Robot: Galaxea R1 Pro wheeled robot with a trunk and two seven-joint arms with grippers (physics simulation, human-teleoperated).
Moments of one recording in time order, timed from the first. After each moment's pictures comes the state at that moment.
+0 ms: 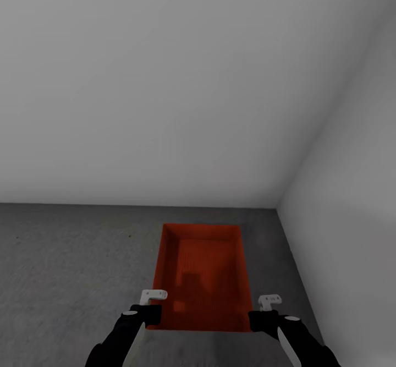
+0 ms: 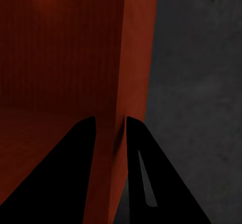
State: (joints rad) left arm -0.39 -0.13 0.01 -0.74 -0.06 0.39 0.06; right arm -0.44 -0.03 0.01 -0.57 -0.02 0.28 0.24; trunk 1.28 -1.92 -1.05
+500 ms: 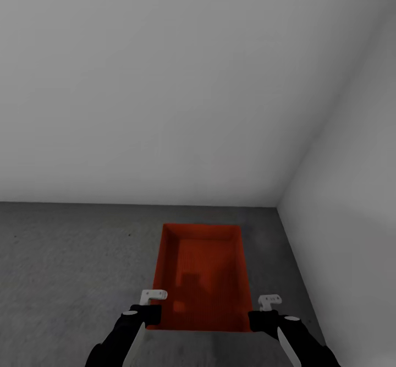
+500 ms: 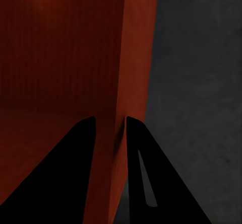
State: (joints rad) left arm -0.39 -0.13 0.01 -0.74 -0.06 0.39 0.05; right arm -0.44 -0.03 0.01 -0.57 -0.02 0.28 0.24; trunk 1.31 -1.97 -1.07
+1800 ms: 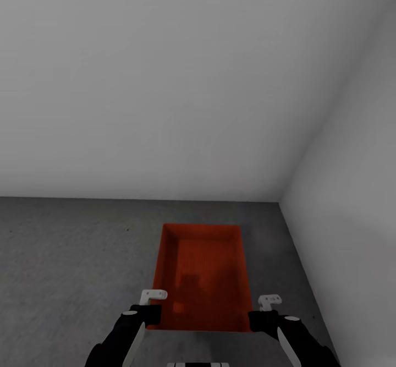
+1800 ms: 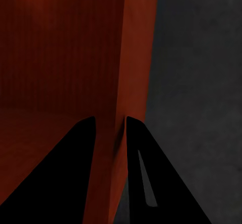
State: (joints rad) left arm -0.39 -0.13 0.01 -0.74 -0.06 0.39 0.05; right arm -0.44 -0.03 0.02 -0.57 -0.02 0.28 0.24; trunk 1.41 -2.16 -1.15
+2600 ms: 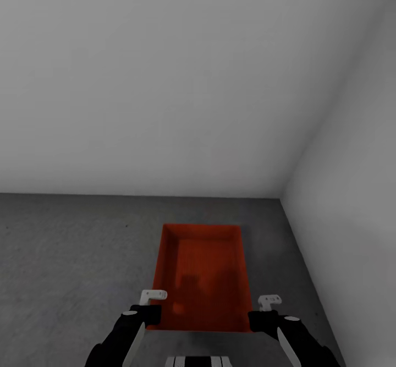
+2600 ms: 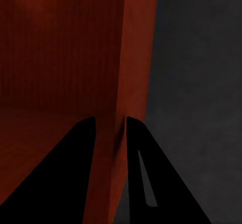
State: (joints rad) left arm -0.39 -0.13 0.01 -0.74 -0.06 0.39 0.05; right arm -0.44 -0.03 0.02 -0.56 -0.03 0.28 0.24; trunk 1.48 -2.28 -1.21
